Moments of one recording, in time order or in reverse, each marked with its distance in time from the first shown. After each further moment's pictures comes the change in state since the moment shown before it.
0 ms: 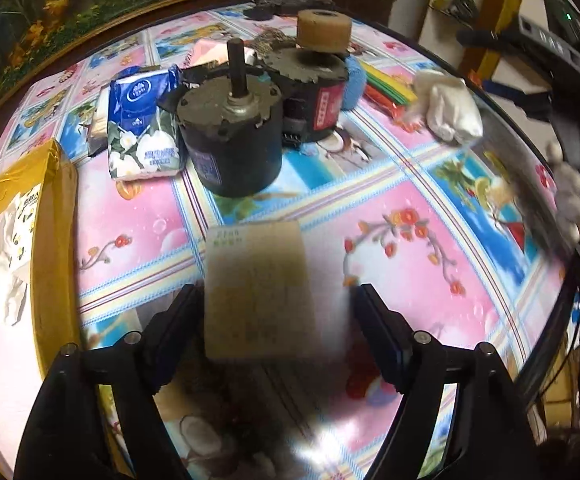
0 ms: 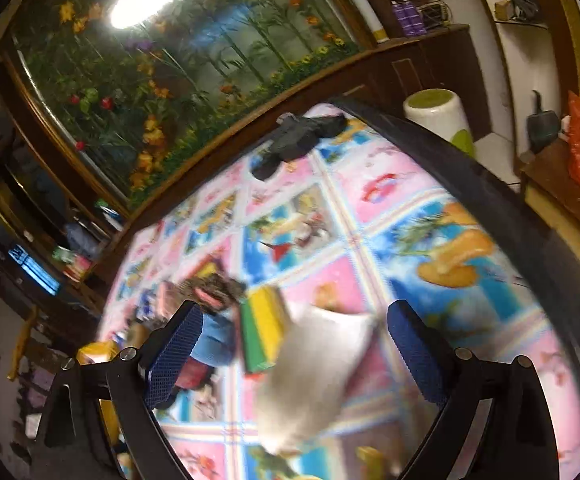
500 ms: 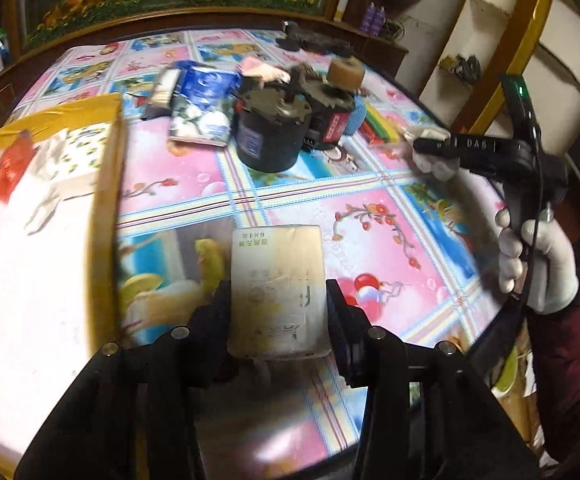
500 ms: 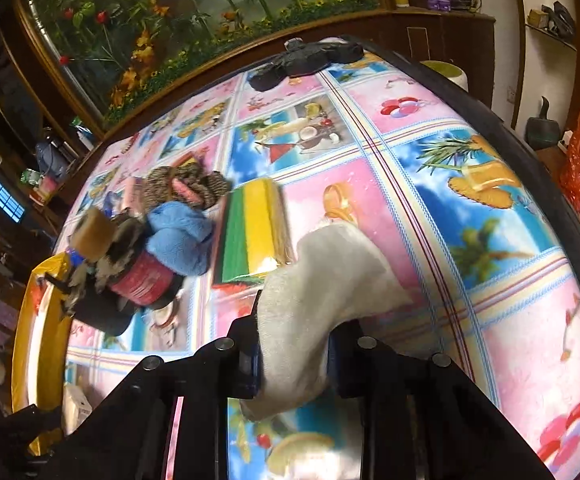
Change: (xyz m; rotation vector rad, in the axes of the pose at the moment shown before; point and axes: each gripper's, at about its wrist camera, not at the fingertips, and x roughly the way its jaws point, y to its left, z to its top) left arm -0.067 0.030 -0.061 -0.192 -0.117 -0.123; right arm 0.011 0.045 -0.036 -0.153 0.151 -0.093
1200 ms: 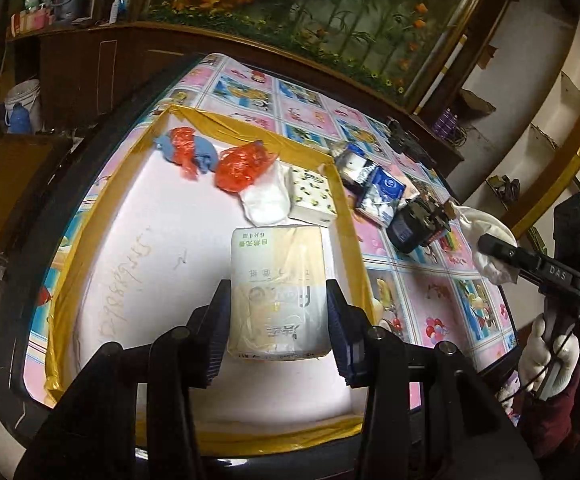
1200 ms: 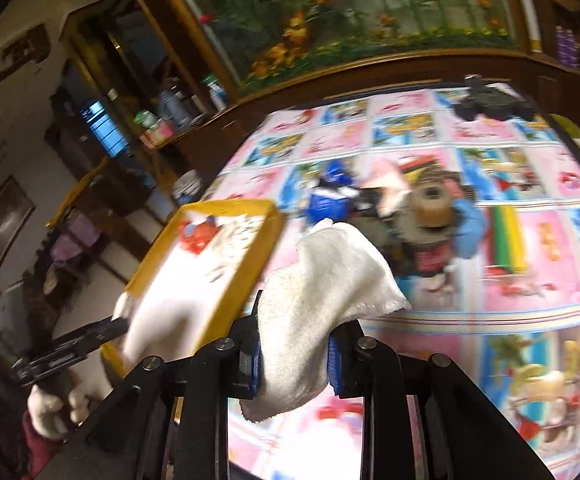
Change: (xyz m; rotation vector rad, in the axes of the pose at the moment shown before) left arm -0.102 0.169 -0.026 -0.349 -0.180 0.061; right arm -0.067 0.173 -0.037 -0.259 0.057 0.347
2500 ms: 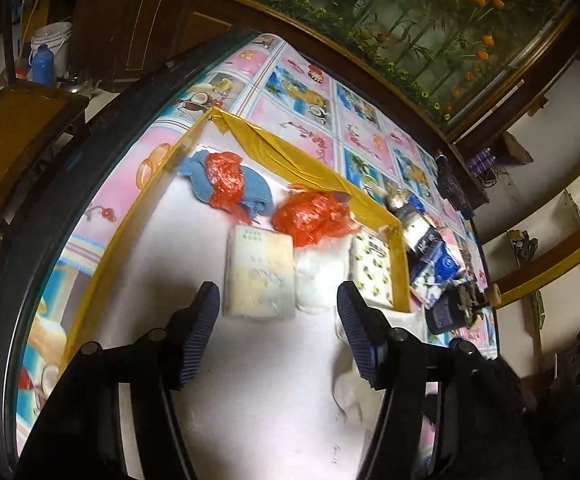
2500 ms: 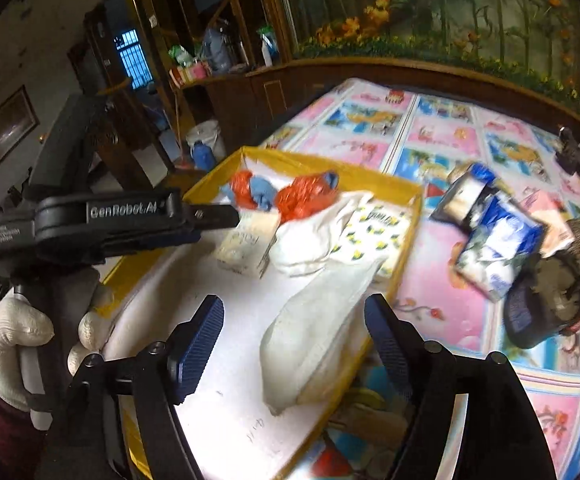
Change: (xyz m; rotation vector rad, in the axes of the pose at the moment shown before) left arm 0.055 0.044 0.061 -0.207 0.052 0.008; right arm 0.130 0.131 0.008 -0.270 0.008 -0.088
